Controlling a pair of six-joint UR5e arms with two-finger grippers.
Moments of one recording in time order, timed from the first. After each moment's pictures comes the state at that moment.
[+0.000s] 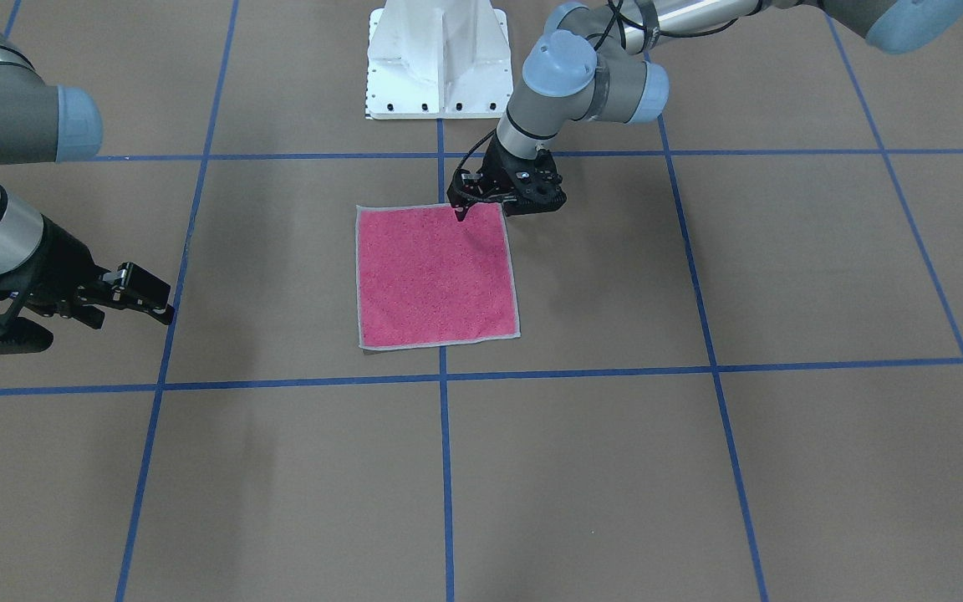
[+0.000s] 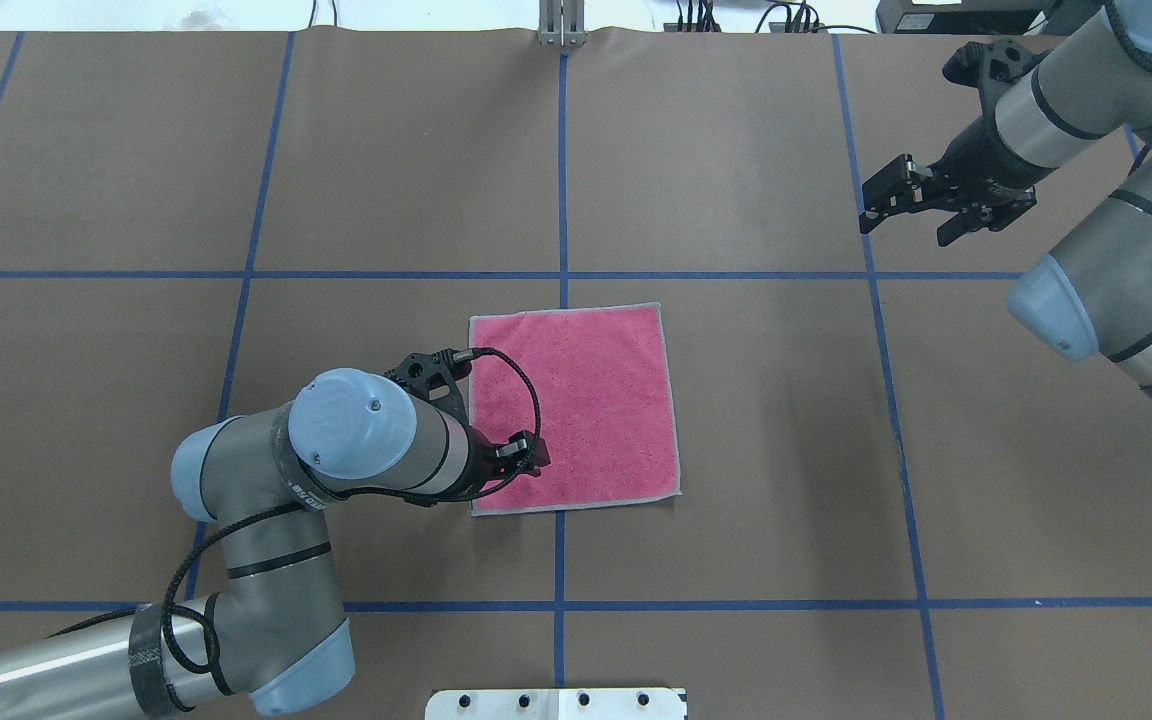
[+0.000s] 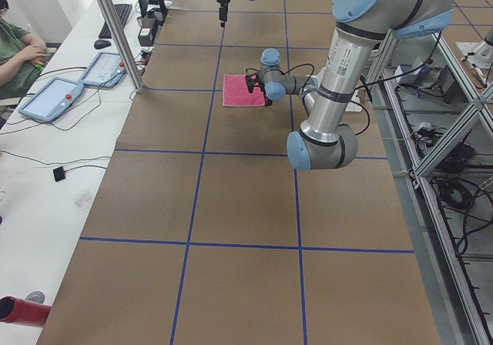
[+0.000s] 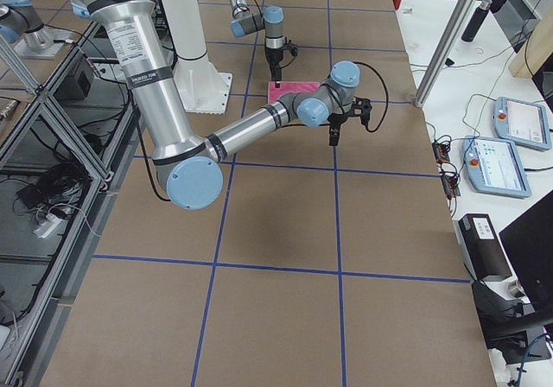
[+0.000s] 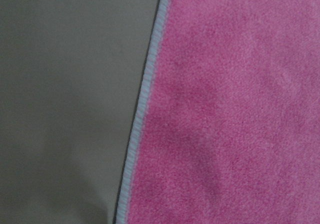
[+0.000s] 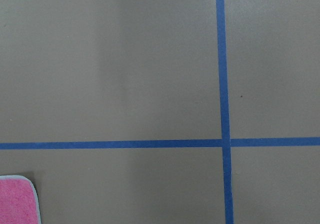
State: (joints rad) left arm -0.37 -2.11 -1.65 -2.01 -1.83 -1.65; right arm 1.02 -1.22 1.68 -1.35 2.31 0.91
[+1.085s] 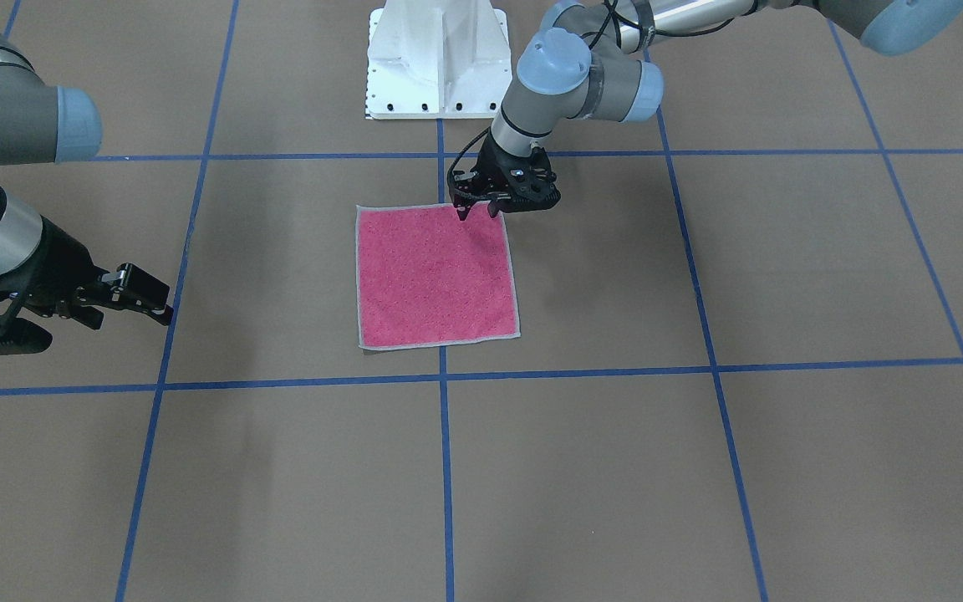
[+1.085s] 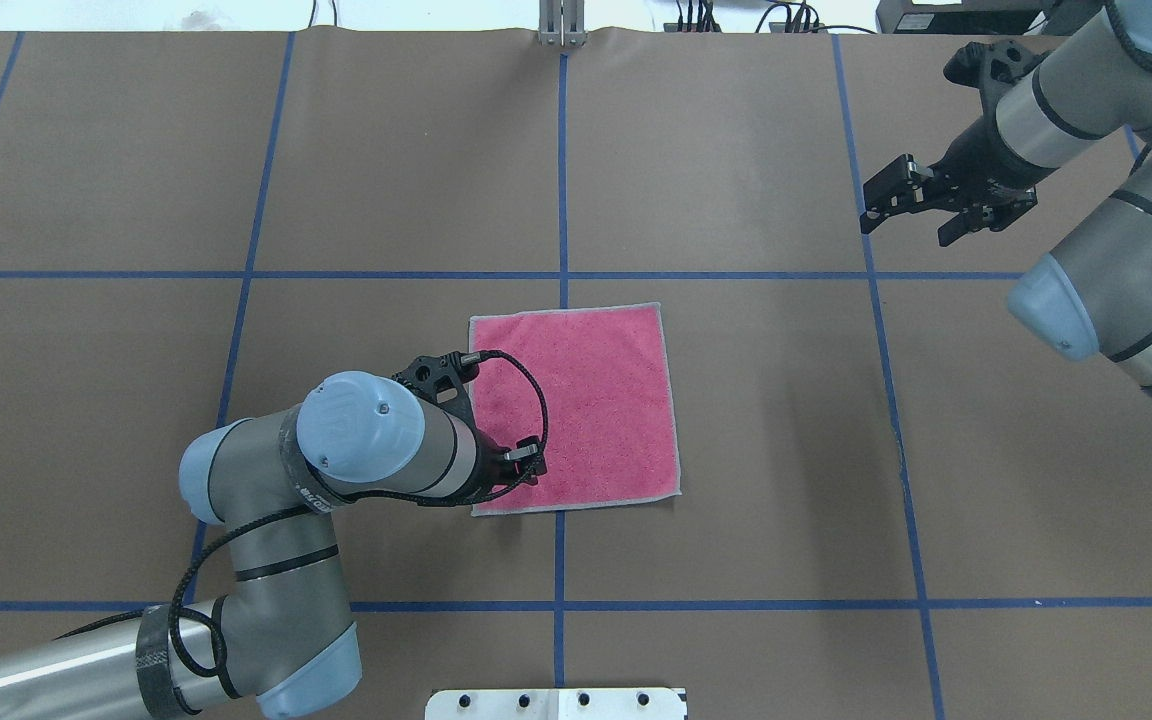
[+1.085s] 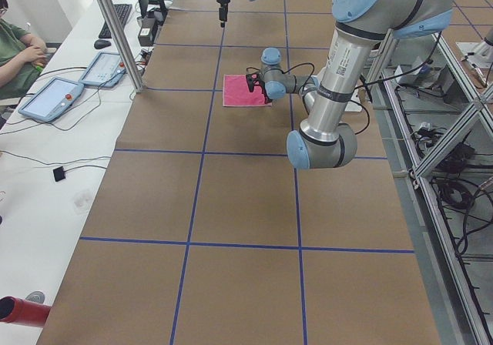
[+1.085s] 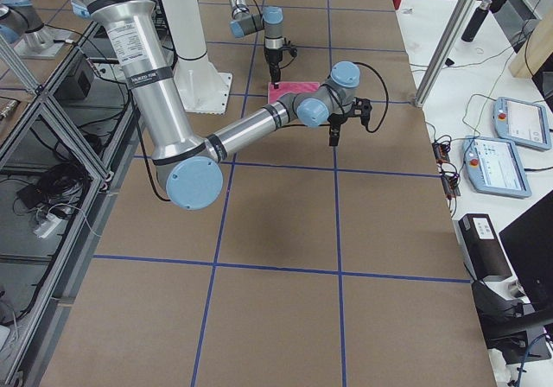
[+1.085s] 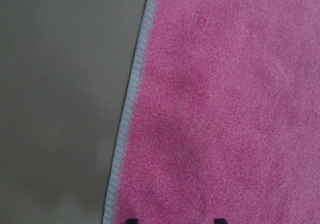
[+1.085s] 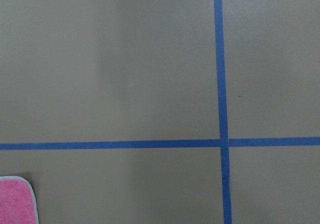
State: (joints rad) left arm -0.36 -2.12 -1.65 -2.01 -1.83 -1.66; right arm 1.02 -1.22 1.68 -1.35 2.31 0.91
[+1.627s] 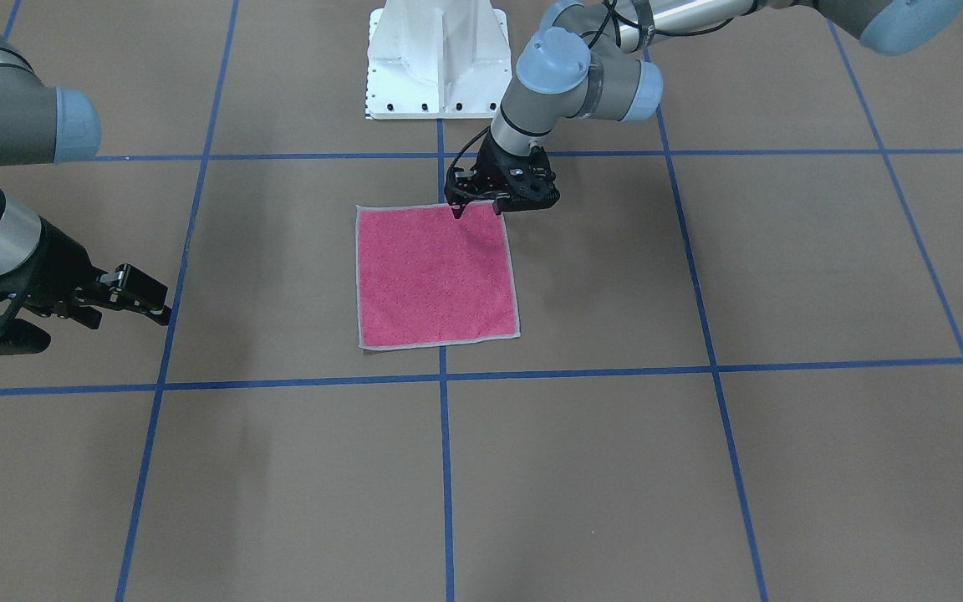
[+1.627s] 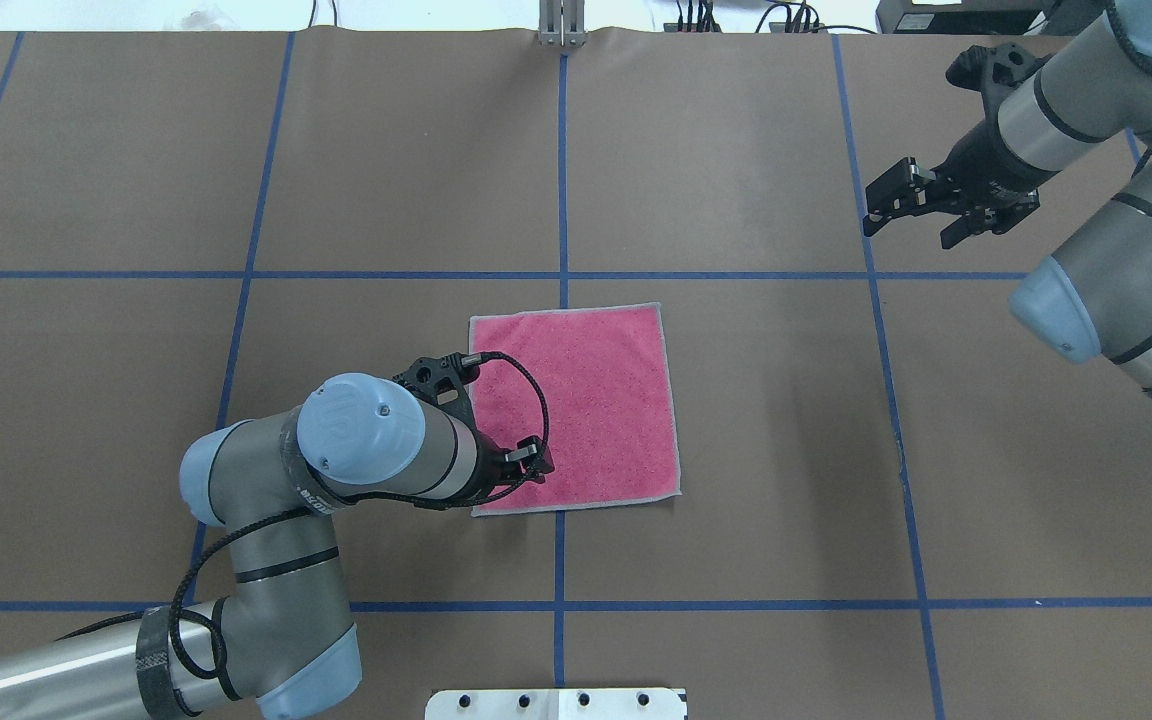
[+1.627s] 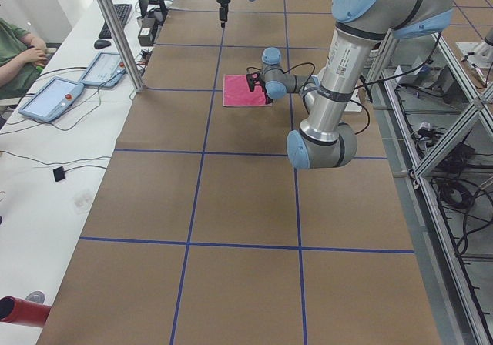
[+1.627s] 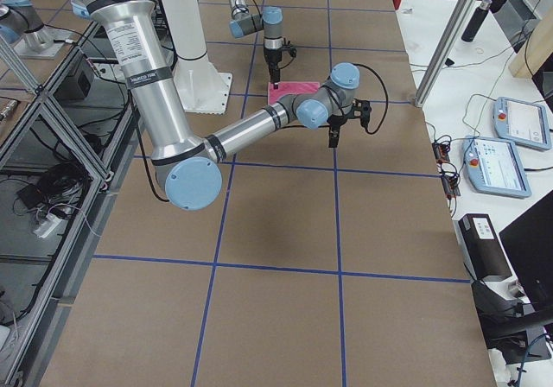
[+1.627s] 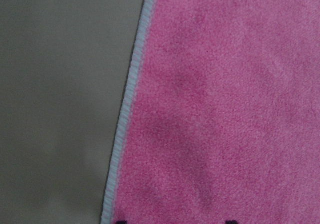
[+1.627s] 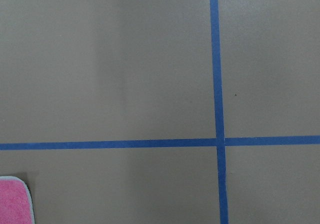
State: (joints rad) left arm -0.36 -2.12 -1.65 -2.01 -1.83 -1.66; right arm 1.02 -1.22 1.68 -1.35 2.31 0.91
